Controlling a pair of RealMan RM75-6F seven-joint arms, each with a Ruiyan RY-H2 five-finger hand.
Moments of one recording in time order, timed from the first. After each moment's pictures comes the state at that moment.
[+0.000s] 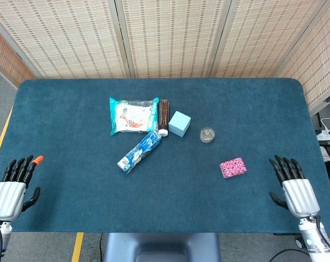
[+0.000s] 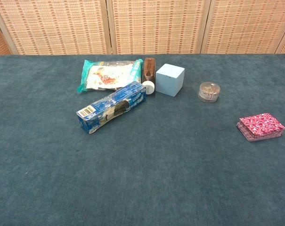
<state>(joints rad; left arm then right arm) -0.13 -1.18 -0.04 -1.56 1.53 1.47 0.15 0.11 -1.20 0.02 -1.55 -1.55 1.44 -0.15</state>
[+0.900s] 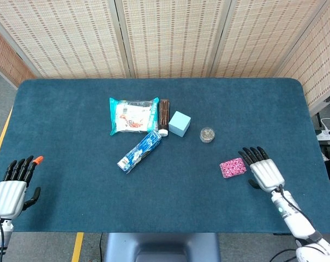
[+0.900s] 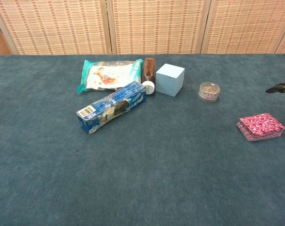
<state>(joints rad) -0.14 -1.17 -0.04 -1.58 1.49 1.44 0.16 0.37 -1.31 0.08 -1.38 -1.45 1.04 -0.24</state>
